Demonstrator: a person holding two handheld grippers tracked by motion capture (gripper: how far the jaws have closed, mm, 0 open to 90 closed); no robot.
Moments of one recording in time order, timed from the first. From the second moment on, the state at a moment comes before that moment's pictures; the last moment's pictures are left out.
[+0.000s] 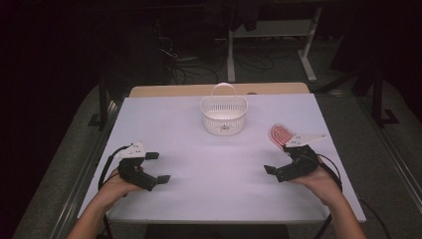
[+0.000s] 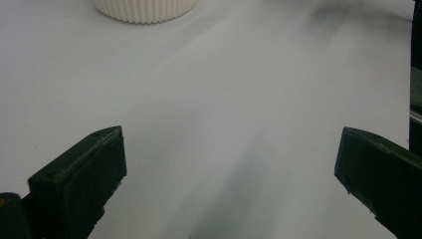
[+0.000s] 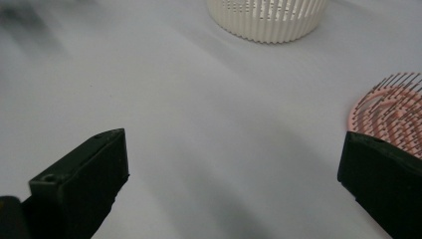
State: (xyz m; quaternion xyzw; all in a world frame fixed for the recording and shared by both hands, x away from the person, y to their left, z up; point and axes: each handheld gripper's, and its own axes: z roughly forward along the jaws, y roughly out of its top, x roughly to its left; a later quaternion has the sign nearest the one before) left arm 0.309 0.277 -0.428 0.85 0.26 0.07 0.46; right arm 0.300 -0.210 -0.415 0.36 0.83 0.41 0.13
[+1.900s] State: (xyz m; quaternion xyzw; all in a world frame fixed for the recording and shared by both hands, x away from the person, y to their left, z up) left arm 0.309 0.276 -0.428 0.85 0.26 0.06 0.46; right arm 0.340 -0.258 -0.390 0.42 0.81 0.38 0.16
